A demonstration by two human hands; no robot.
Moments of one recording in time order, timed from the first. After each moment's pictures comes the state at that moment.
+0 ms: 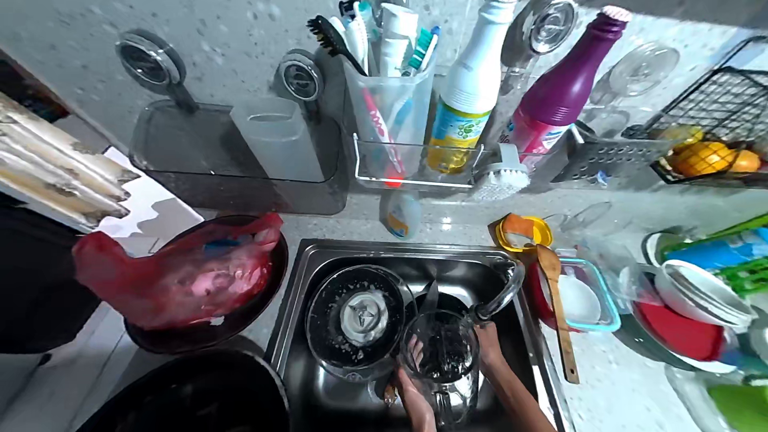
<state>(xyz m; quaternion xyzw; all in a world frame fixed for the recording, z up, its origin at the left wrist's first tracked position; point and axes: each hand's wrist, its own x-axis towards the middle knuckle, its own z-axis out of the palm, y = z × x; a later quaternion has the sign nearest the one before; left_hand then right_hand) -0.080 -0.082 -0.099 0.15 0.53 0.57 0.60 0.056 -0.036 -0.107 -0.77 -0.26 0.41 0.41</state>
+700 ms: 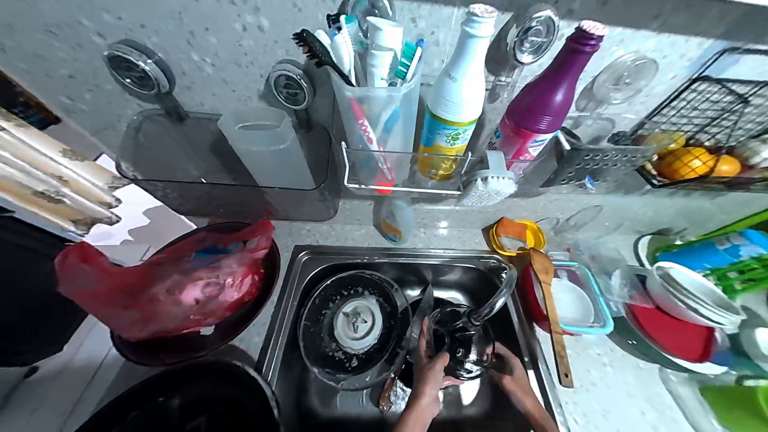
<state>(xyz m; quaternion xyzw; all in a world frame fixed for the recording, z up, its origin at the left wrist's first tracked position) -0.069 -0.048 -0.076 0.19 0.53 0.31 0.76 0.127 -0.113 -0.144 -0.68 -0.43 0.39 0.45</state>
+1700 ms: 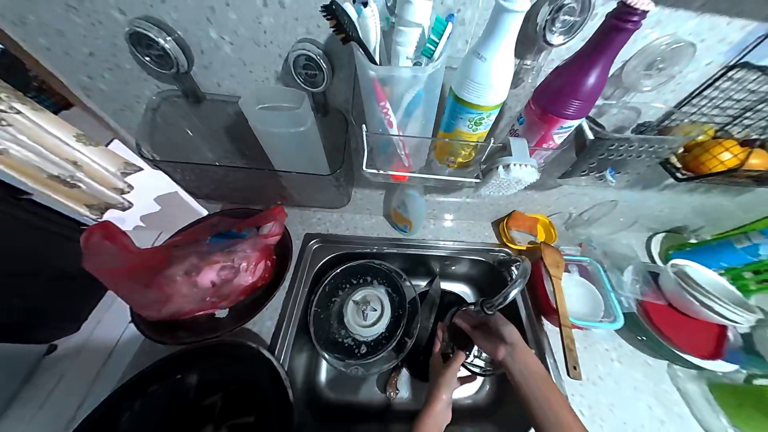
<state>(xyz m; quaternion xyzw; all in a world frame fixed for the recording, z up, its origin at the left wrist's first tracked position) -0.060 -0.073 -0.108 0.17 0.50 0.32 0.79 0.057 -0.017 -0.050 -0.57 0.10 0.60 0.55</state>
